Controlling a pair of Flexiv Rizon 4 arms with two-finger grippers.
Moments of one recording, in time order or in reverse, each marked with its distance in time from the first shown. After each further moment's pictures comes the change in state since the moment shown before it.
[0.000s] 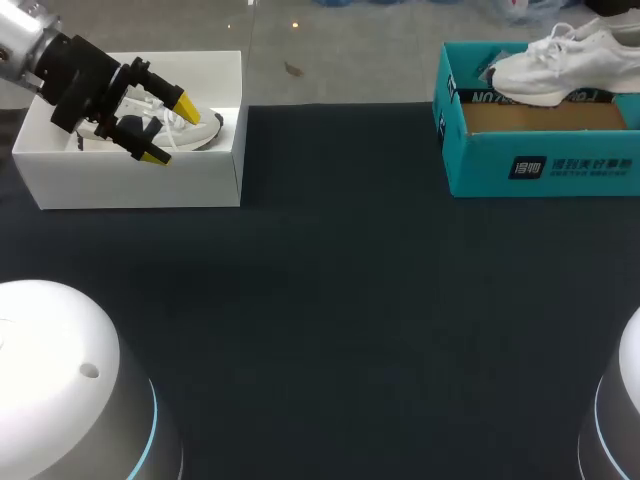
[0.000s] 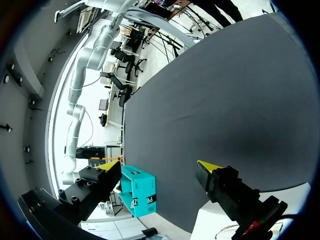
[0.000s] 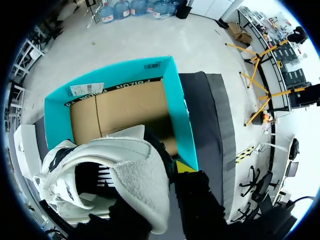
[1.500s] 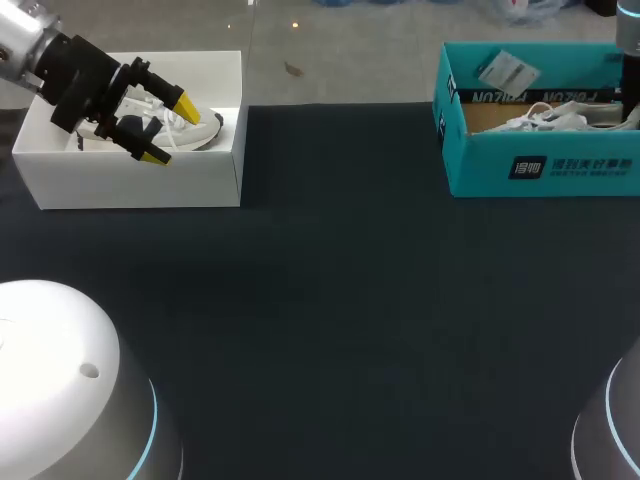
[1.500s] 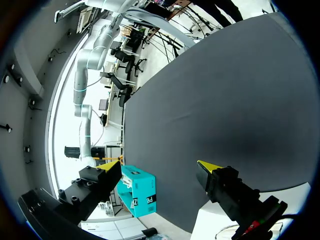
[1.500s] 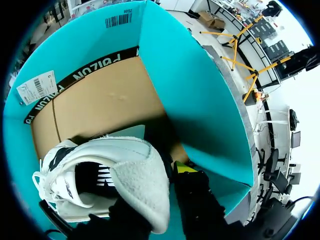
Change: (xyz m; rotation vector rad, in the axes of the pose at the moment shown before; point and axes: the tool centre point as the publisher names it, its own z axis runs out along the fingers) left arm 0.000 0.000 0.000 0.000 0.000 0.000; right arm 0.020 -0.019 0.151 -0.032 -0.103 0.224
